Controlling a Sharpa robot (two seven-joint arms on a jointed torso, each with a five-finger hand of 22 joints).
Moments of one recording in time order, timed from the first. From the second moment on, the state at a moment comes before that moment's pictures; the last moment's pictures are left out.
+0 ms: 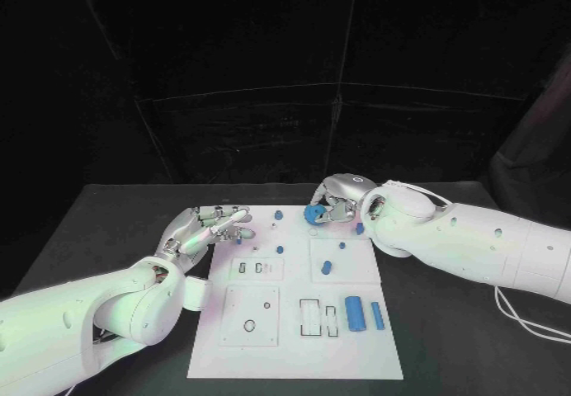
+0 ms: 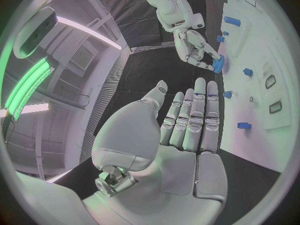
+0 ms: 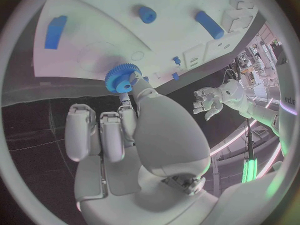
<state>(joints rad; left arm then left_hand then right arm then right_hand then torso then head) 1.19 -0.91 -0.17 1.68 0.00 -0.39 0.58 1.27 0.07 0.10 -0.04 0.05 0.93 0.23 0.08 0.07 1.00 0.18 0.08 0.07 1.13 0.12 0.17 0.21 0.17 0.90 0.23 0.31 0.12 1.23 -0.71 0.01 1.39 -1.59 -0.27 -0.21 1.44 0.01 0.11 0.07 0.14 1.00 0.14 0.17 0.03 1.43 0.05 1.39 1.31 1.47 -0.04 1.51 1.31 0.05 1.42 0.07 1.49 1.31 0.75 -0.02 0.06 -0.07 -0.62</state>
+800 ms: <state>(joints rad) 1.19 -0.90 -0.17 1.68 0.00 -0.38 0.58 1.27 0.07 0.10 -0.04 0.05 0.93 0.23 0.08 0.07 1.00 0.18 0.08 0.07 1.13 0.12 0.17 0.21 0.17 0.90 0.23 0.31 0.12 1.22 -0.50 0.00 1.31 -1.60 -0.29 -0.26 1.41 -0.01 0.15 0.10 0.15 1.01 0.13 0.14 0.03 1.45 0.02 1.38 1.31 1.46 -0.04 1.51 1.31 0.05 1.42 0.07 1.49 1.31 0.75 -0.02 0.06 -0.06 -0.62</state>
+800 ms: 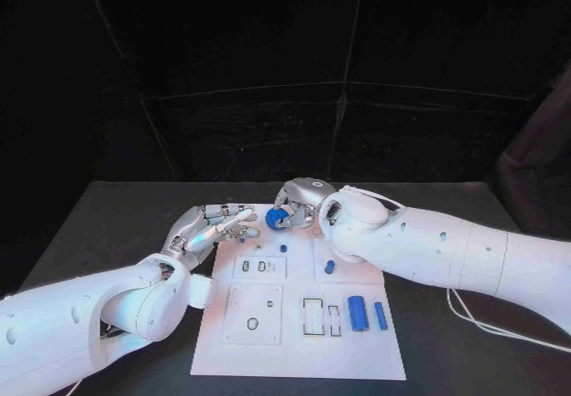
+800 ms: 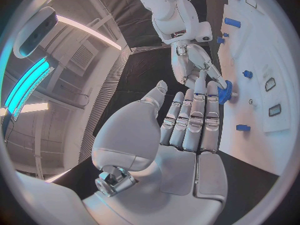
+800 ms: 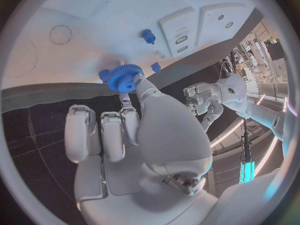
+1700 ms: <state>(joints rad) 1.19 -0.90 -0.17 1.68 0.00 -0.38 0.58 1.27 0.07 0.10 -0.04 0.05 0.93 0.23 0.08 0.07 1.00 0.18 0.08 0.06 1.13 0.12 0.17 0.21 0.17 0.90 0.24 0.31 0.12 1.20 -0.46 0.00 1.26 -1.63 -0.25 -0.29 1.30 -0.09 0.08 0.16 0.13 0.91 0.17 0.06 0.07 1.35 0.08 1.22 1.20 1.47 0.00 1.50 1.31 0.05 1.41 0.11 1.49 1.31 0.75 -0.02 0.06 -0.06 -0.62</state>
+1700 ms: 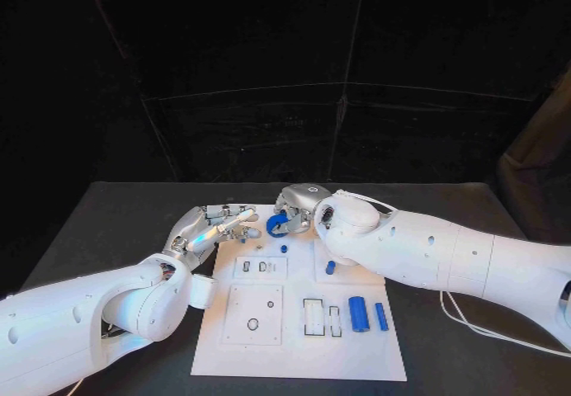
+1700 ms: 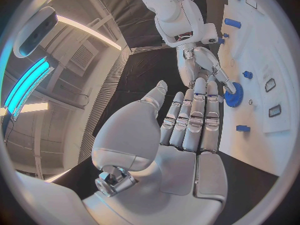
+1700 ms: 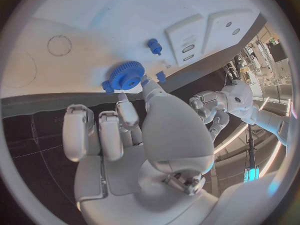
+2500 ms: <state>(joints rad) 1.19 -0.90 -0.17 1.68 0.00 -0.38 0.57 1.27 0.07 0.10 -0.04 0.05 0.93 0.23 0.08 0.07 1.00 0.18 0.08 0.07 1.13 0.12 0.17 0.21 0.17 0.90 0.24 0.31 0.12 1.20 -0.48 0.00 1.26 -1.60 -0.19 -0.29 1.23 -0.07 0.01 0.24 0.21 0.92 0.17 0.07 0.07 1.35 0.08 1.23 1.21 1.47 0.00 1.50 1.31 0.05 1.41 0.11 1.49 1.31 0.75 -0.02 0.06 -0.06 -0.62</state>
